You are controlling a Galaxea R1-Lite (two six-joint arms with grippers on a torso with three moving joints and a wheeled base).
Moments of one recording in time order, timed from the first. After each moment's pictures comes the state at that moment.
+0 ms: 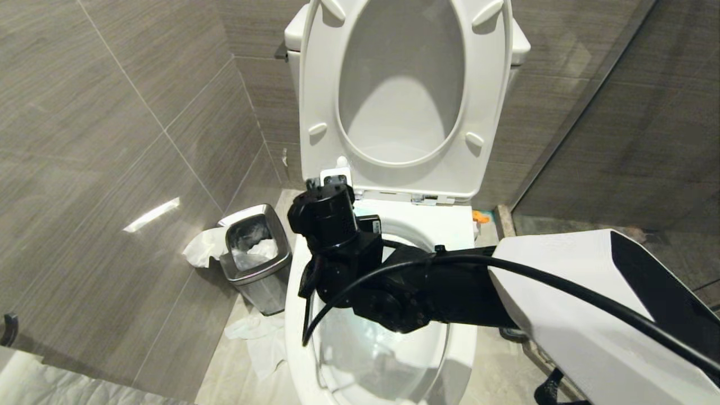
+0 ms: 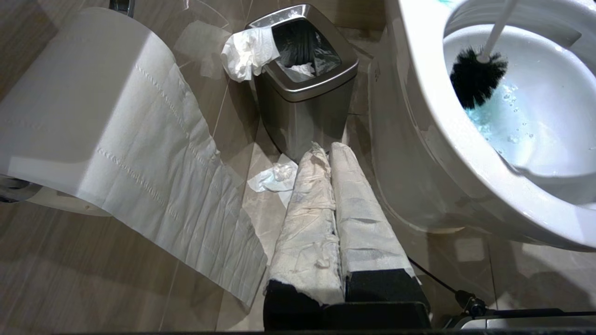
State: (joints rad) left arm -0.01 0.00 0.00 0.01 0.00 0.00; right arm 0.95 2.37 -1.86 -0.27 -0.87 0.15
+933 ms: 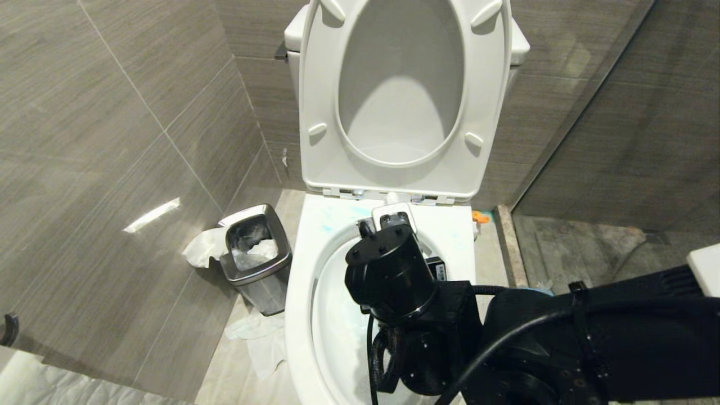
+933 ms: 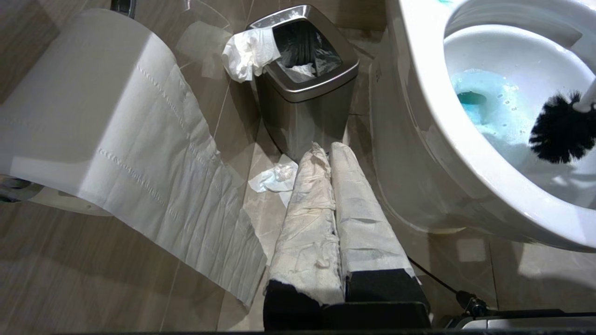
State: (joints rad) left arm -0.01 0.00 0.00 0.01 -0.01 0.00; right arm 1.00 2.00 -1.24 -0.28 -0.87 0.28
